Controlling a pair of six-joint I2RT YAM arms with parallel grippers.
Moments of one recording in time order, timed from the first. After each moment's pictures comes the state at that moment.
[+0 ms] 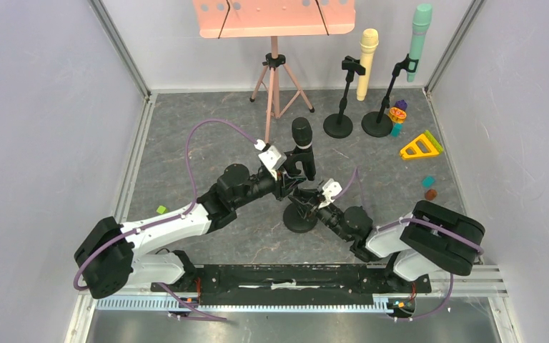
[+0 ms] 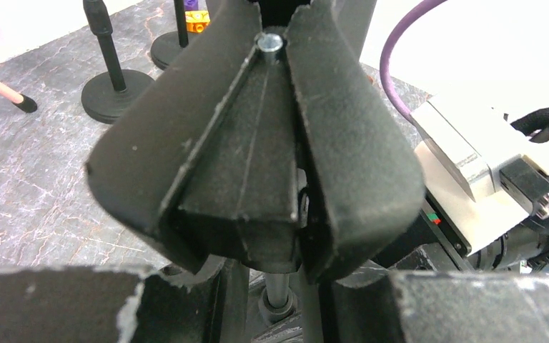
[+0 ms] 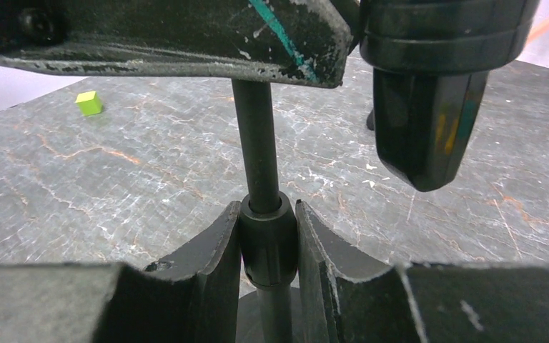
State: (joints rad) left arm -0.88 1.21 0.65 0.53 0.16 -0.13; right arm 0.96 1.47 0.16 1.42 0.12 0.05
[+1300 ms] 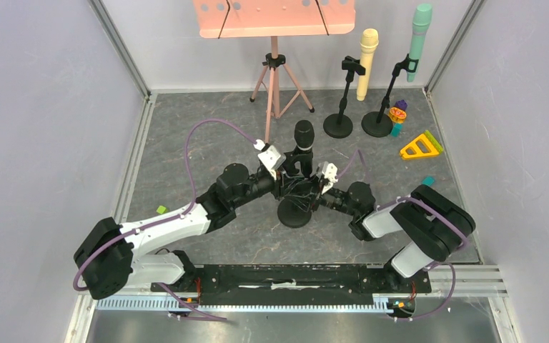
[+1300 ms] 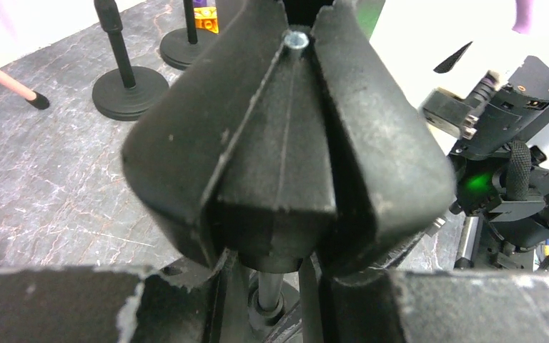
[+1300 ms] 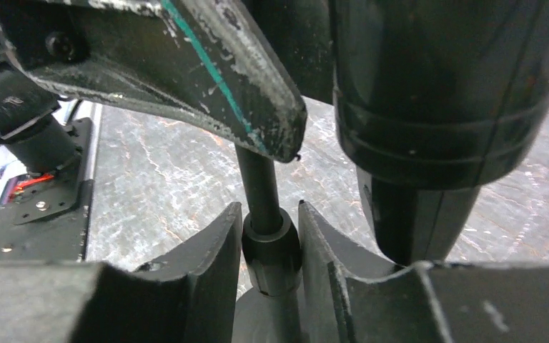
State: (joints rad) left arm -0.88 1.21 0.65 0.52 0.16 -0.12; right arm 0.68 1.56 0.27 1.40 -0.55 0.16
